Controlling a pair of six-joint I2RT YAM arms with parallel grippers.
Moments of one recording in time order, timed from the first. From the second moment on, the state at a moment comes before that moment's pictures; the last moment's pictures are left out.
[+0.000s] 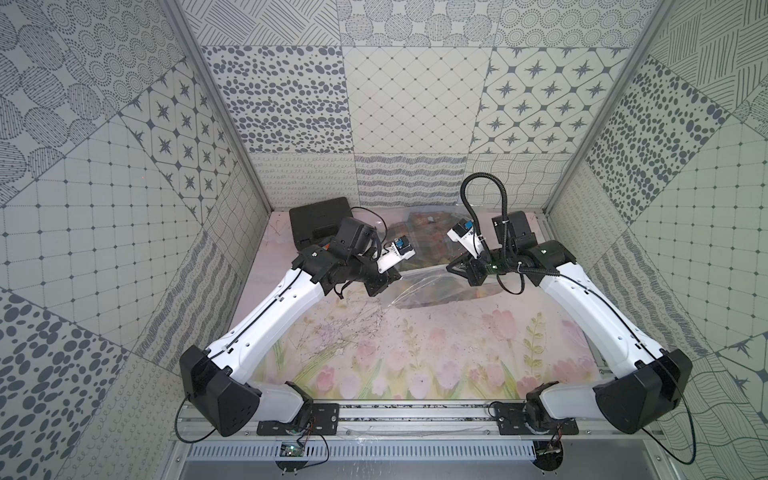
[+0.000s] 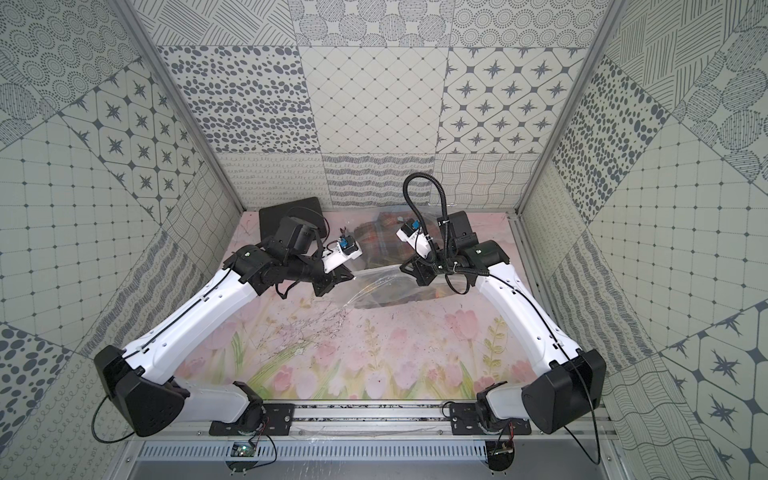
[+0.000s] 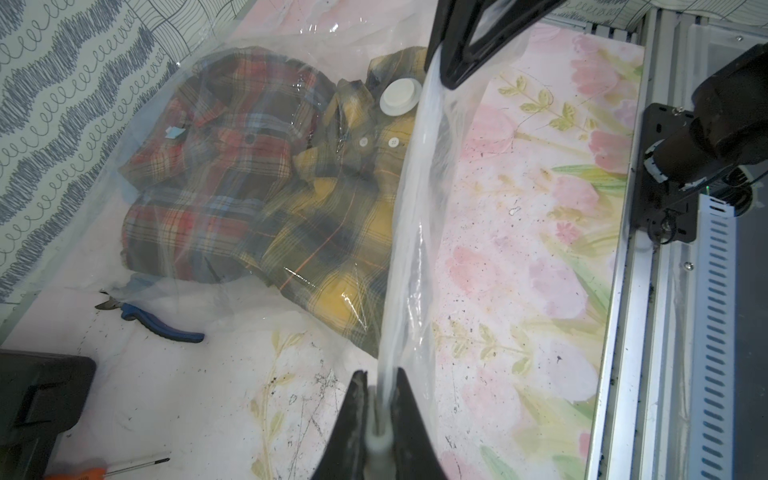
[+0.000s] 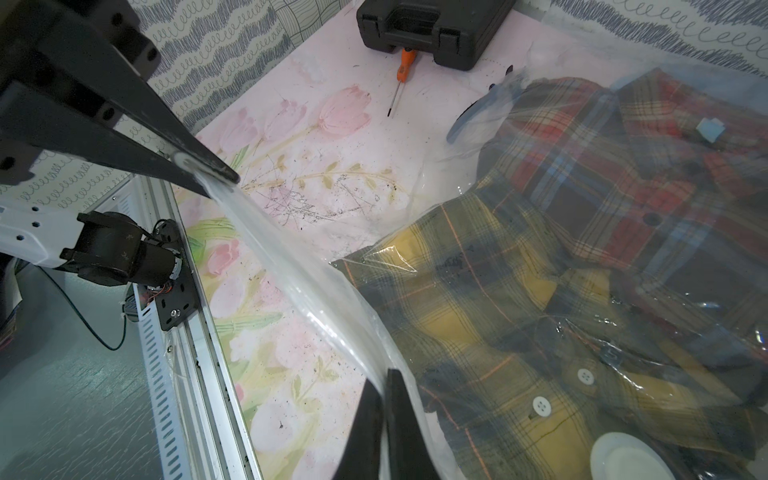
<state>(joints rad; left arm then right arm) -0.59 1.36 1.39 -0.88 0.36 0.50 0.38 1.36 1.37 -0.86 -0.55 -0.24</state>
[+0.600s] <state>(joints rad) -0.57 1.32 1.40 -0.98 0.42 0.47 0.39 1.33 1.42 -0.92 -0.50 -0.15</state>
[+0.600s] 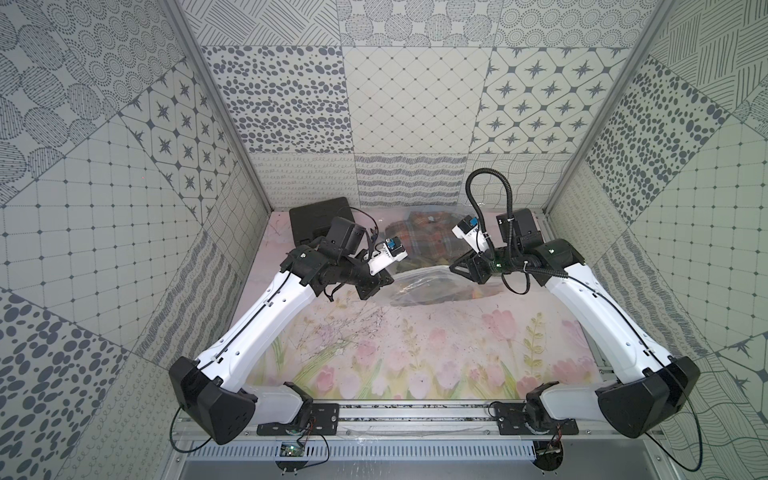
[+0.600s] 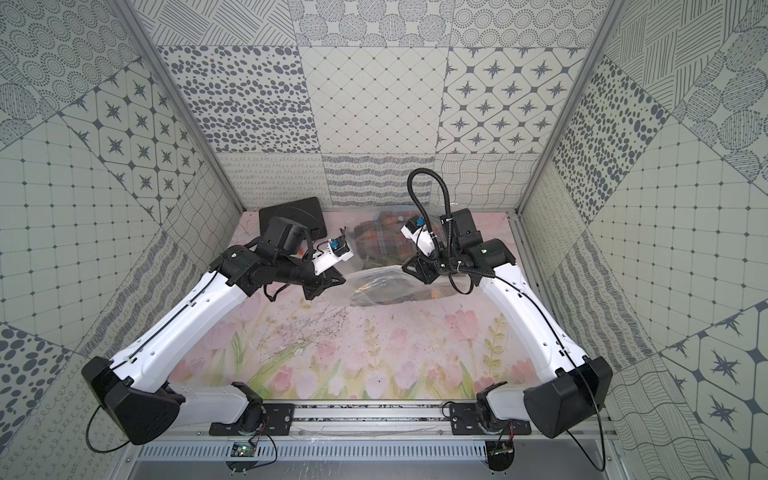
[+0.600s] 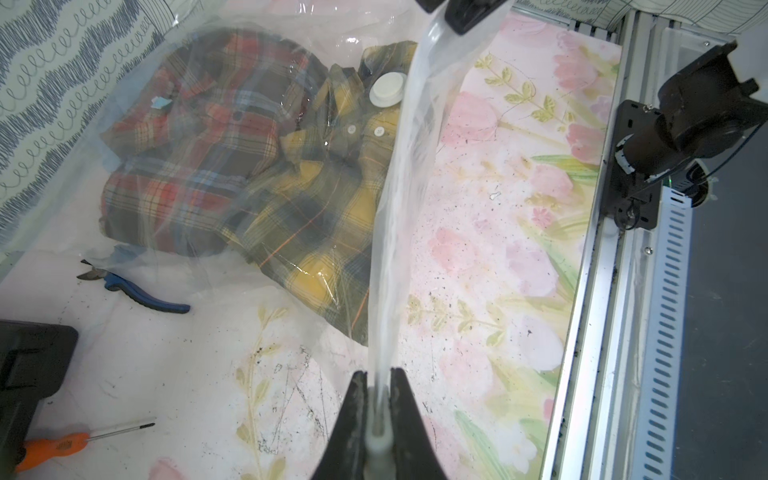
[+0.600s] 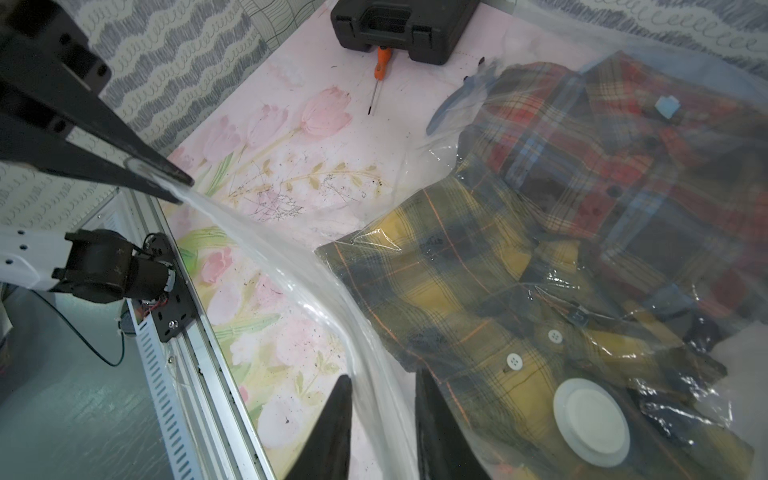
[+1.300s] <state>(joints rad) -0.67 1.35 1.25 -0.93 0.58 0.29 0.24 1.37 1.07 -0.87 -0.23 0.27</state>
